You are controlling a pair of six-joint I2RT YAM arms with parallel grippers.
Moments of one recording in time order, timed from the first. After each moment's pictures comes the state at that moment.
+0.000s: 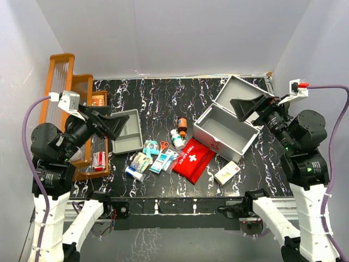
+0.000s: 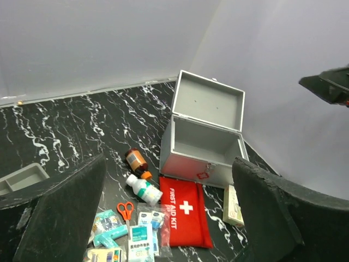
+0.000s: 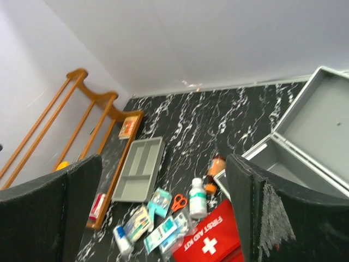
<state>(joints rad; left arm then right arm) -0.14 0.67 1.20 -0.45 0.48 -0.38 0.15 0.74 1.27 -0.49 -0.23 0.49</state>
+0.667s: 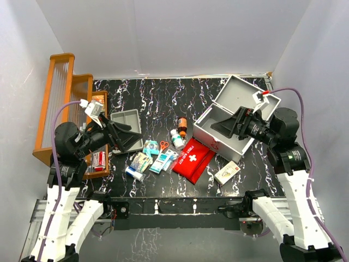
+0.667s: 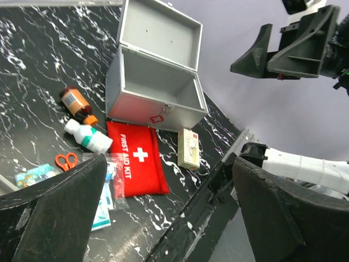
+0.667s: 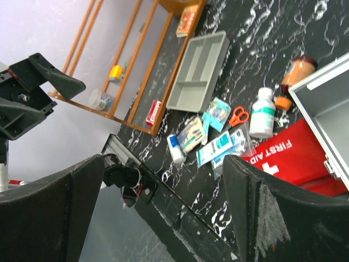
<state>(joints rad) -0.16 0.64 0.95 -0.40 0.74 -0.48 0.12 0.76 1.05 -0.50 -0.71 0.61</state>
